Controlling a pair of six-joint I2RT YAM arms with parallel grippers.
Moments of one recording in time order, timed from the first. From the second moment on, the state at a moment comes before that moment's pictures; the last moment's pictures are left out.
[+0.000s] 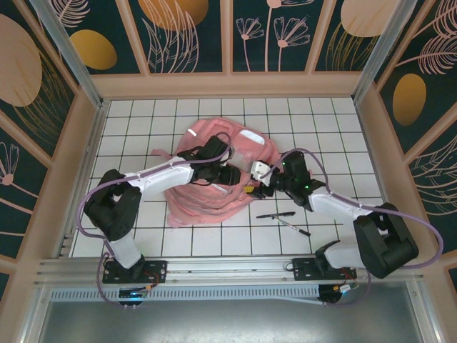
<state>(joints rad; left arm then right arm) -0.74 1.76 1.19 -0.44 0.17 -0.55 0.49 1.30 0.55 0.19 -0.56 -0.64</state>
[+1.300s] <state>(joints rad) -0.75 1.69 1.35 -0.63 -0.05 -0.71 0.57 1.37 0.57 0.33 -0.68 -0.52</state>
